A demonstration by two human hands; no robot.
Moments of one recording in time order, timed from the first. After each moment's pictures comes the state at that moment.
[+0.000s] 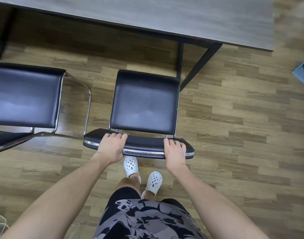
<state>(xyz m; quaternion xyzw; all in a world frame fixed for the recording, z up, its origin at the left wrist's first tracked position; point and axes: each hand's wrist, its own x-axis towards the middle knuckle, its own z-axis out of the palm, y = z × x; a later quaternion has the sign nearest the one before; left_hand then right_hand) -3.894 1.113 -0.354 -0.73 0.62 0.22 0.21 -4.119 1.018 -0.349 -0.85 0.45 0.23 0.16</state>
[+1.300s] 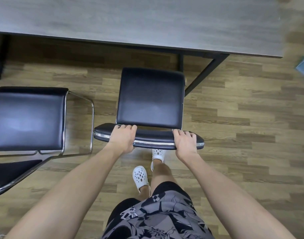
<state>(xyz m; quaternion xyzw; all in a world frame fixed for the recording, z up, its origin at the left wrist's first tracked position) -3.820 1.008 -0.353 -0.71 0.64 0.22 0.20 -4.048 0.925 -0.355 -0.84 0.47 0.25 0.13</state>
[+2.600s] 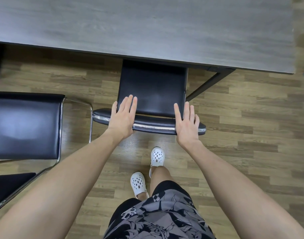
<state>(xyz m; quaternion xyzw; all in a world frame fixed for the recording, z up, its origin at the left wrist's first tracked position) -3.777 0.892 -0.347 -0.76 0.60 0.17 0.18 -3.997 0.807 -0.357 -0.84 0.49 0.18 0.09</state>
